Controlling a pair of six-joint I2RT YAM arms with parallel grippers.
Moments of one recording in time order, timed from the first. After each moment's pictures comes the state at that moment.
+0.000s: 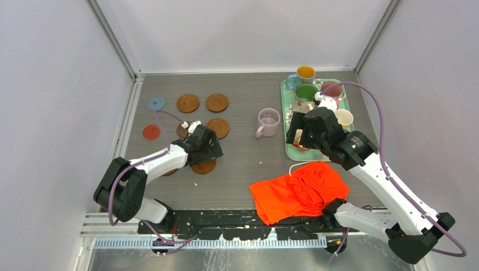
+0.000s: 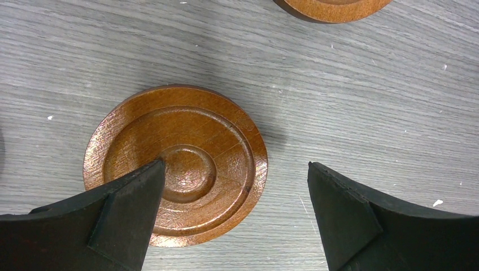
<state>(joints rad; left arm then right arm) -0.55 1.42 0.72 -0.32 -0.23 -0.81 0.63 0.99 1.17 -0.92 0.37 0.61</state>
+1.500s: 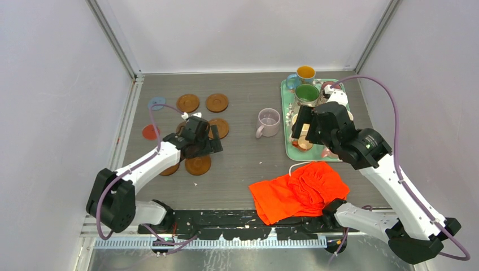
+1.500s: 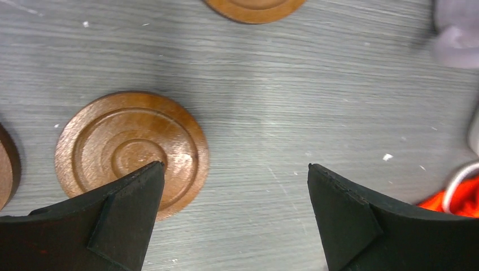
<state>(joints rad) -0.51 1.33 0.81 -0.44 -0.13 -0.70 0.63 0.99 1.30 -1.01 0.41 0.60</state>
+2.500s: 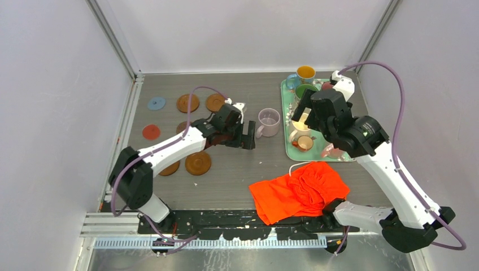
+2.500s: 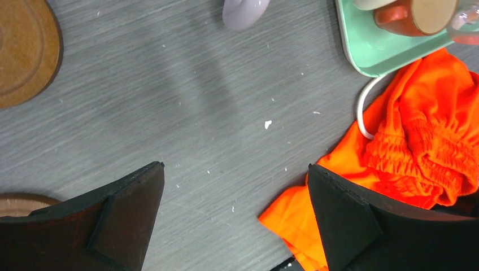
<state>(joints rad) -0.75 1.53 1.16 -0.45 0.05 -0.51 0.63 1.10 1.49 -1.05 0.56 0.72</state>
